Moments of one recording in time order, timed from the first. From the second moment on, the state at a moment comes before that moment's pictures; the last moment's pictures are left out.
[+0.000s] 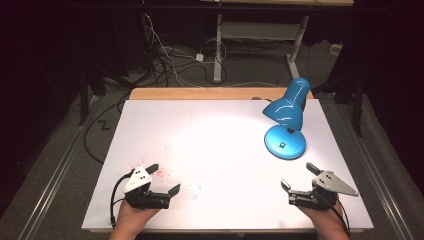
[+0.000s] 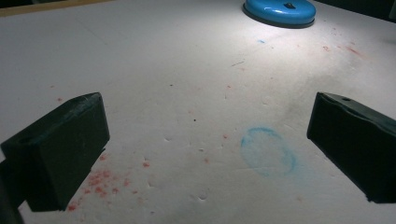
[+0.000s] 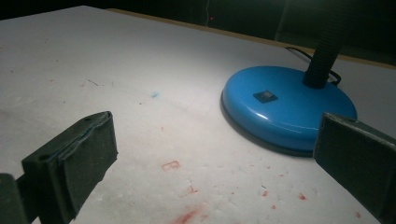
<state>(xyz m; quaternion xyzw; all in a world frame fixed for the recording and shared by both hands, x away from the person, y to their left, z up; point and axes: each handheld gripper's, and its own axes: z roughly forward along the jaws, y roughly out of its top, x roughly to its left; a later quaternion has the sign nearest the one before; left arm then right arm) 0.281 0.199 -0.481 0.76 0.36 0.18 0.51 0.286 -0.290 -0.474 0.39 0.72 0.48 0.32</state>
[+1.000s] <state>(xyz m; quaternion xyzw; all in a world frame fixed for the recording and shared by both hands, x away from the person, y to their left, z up) 0.281 0.206 -0.481 0.76 0.36 0.19 0.51 0.289 -0.295 -0.477 0.39 0.72 0.47 0.32</state>
